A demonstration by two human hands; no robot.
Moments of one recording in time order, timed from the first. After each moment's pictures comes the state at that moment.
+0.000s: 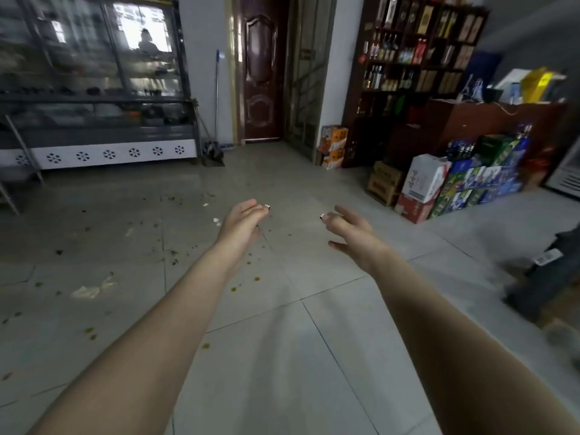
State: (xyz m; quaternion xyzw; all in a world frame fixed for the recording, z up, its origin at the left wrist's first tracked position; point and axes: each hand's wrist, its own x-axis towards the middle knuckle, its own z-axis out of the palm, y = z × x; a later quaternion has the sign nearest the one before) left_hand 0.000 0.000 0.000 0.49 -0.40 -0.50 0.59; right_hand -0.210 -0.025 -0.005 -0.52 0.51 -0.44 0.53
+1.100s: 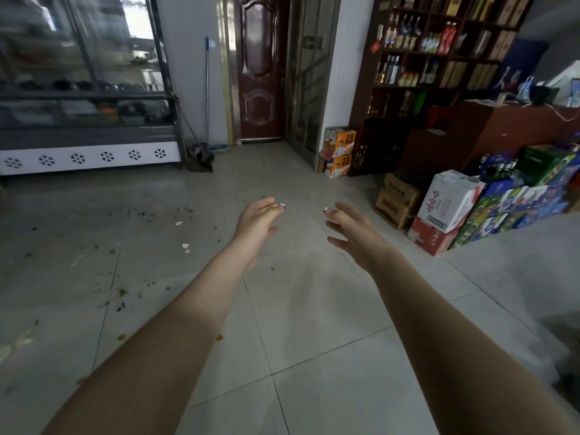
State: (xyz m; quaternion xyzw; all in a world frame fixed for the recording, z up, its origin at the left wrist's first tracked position) left_hand -0.185 -0.508 -0.003 0.51 -0.37 -0.48 0.61; right_hand -0.366 -0.538 -0.009 -0.52 0.48 -0.43 0.56
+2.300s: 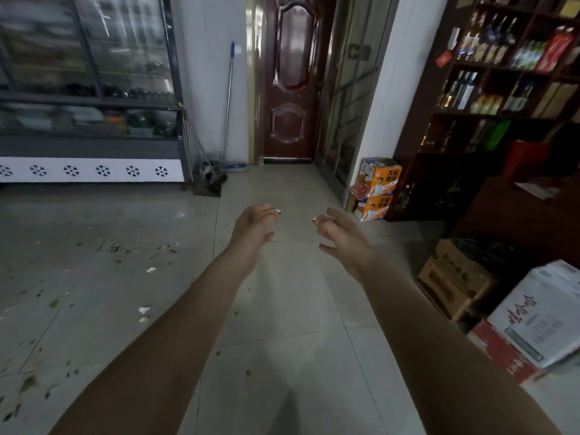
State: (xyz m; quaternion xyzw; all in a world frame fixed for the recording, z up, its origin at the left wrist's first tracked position) left_hand -0.218 -1.190 -0.028 0.54 -0.32 -0.42 0.65; right_hand -0.381 -1.257 -0.039 -0.56 0.44 -0.39 0.59
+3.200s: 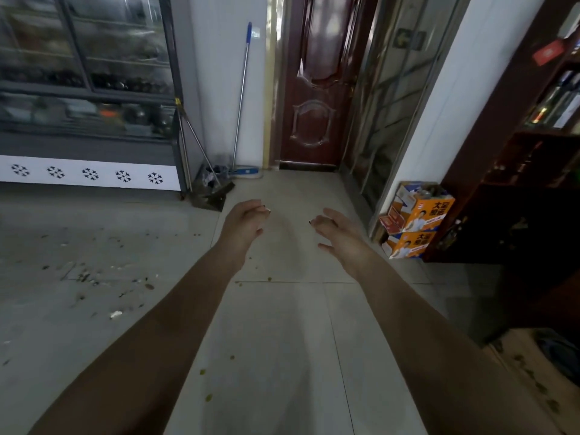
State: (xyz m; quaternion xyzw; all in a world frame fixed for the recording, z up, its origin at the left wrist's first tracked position) left_hand -0.095 -1.691 -0.034 0.59 -0.26 -0.38 0.67; right_hand -0.261 -1.773 -0.041 -0.58 0.43 -0.33 0.61
